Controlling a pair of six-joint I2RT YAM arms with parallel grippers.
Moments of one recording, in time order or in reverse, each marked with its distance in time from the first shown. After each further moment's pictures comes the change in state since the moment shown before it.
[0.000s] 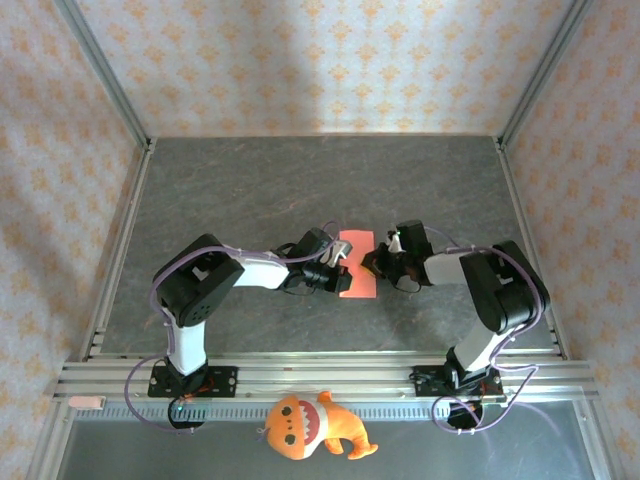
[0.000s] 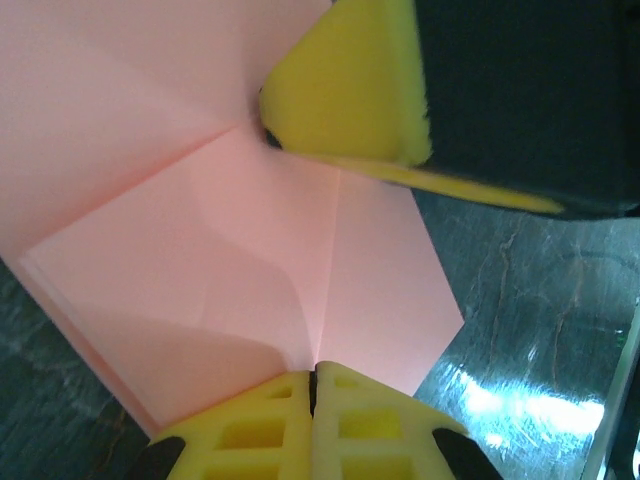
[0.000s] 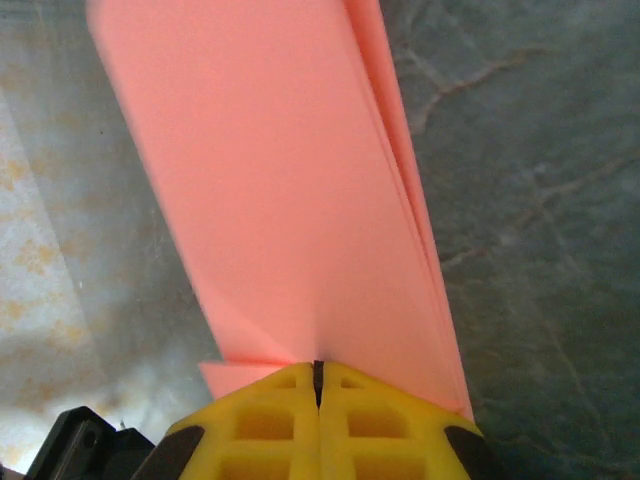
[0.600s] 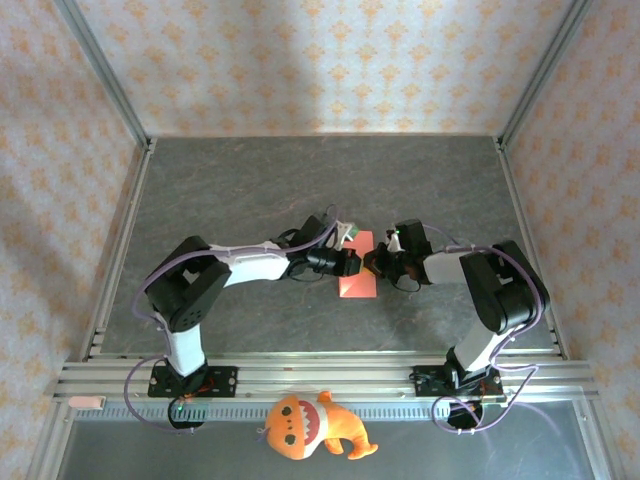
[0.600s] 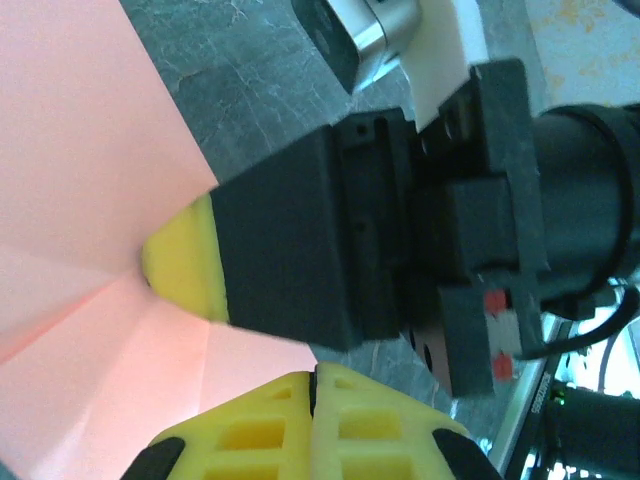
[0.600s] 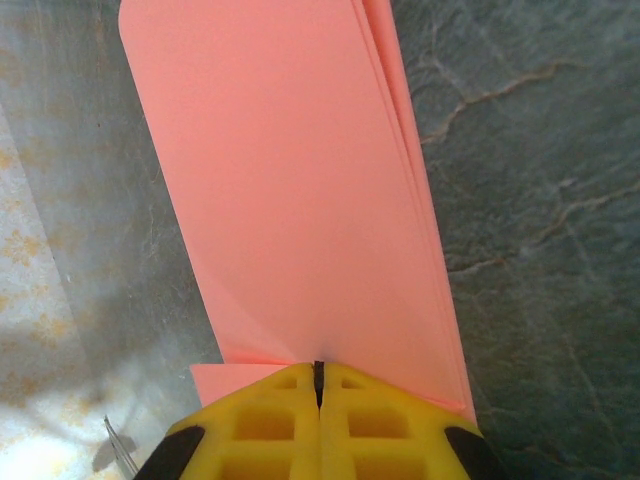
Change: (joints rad) left arm 0.002 -0.041 0.130 -0.060 0.003 -0.074; right arm 0.002 0.000 0.007 -0.017 0.008 -0.039
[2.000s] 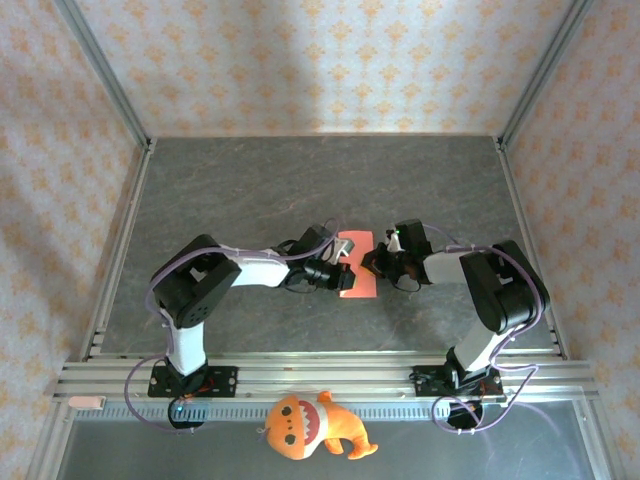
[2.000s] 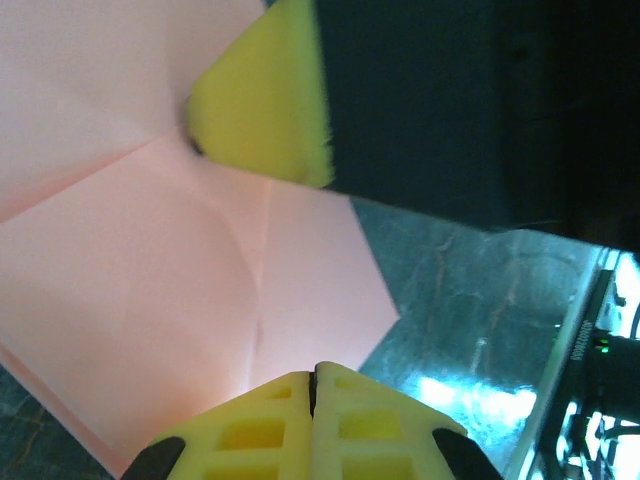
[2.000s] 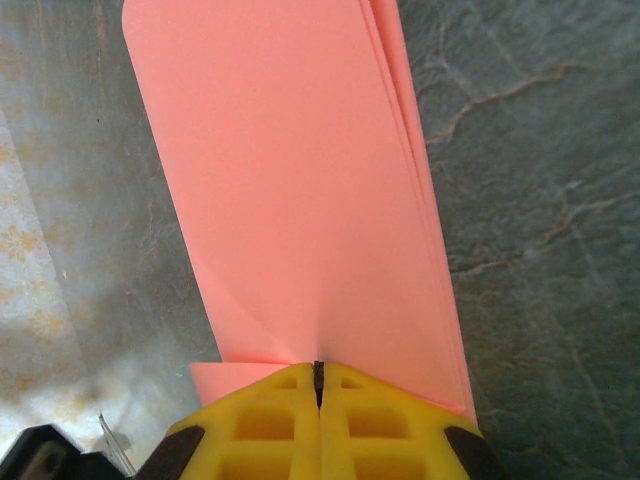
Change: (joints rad) left arm -0.003 0.040 -0.101 0.033 0.058 0.015; right arm -0.001 0.001 0.001 -0.005 0.000 -0.016
